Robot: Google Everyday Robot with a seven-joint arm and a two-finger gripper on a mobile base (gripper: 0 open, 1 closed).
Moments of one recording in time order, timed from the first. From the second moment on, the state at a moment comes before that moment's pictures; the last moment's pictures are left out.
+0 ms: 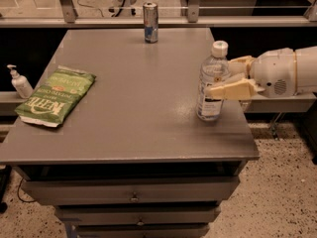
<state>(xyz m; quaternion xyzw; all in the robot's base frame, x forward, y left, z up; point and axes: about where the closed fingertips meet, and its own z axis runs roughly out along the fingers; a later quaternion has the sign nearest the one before) 0.520 -0.138 0.923 -0.49 0.68 0.28 0.47</state>
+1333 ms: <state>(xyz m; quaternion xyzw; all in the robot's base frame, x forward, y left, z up) 0.548 -0.056 0.936 -0.71 0.61 0.11 0.34</state>
